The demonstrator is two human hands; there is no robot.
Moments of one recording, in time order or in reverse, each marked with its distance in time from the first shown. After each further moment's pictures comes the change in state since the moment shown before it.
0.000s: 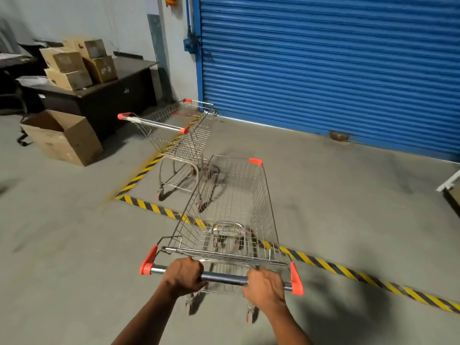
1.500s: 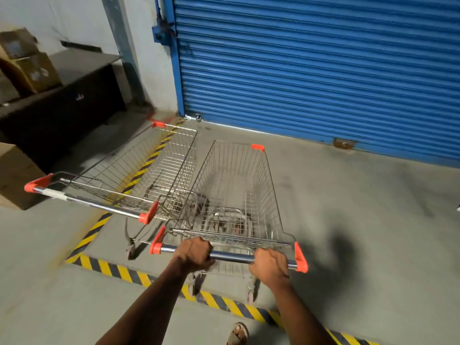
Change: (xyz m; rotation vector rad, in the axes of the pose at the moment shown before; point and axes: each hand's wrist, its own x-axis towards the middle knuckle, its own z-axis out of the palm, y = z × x) left_hand 0.596 -0.245 -0.174 -0.013 -0.045 0.100; right_hand 0.626 0.039 -0.165 0.017 -0.012 0.169
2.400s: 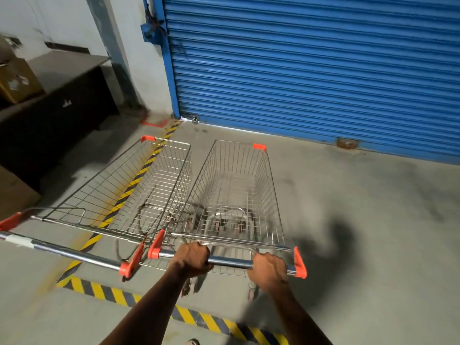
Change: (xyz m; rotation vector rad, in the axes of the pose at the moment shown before) left_hand 0.127 -0.055 -0.039 -0.004 -0.025 -0.012; right_hand 0.133 0.004 -0.031 -0.039 -0.005 -0.045
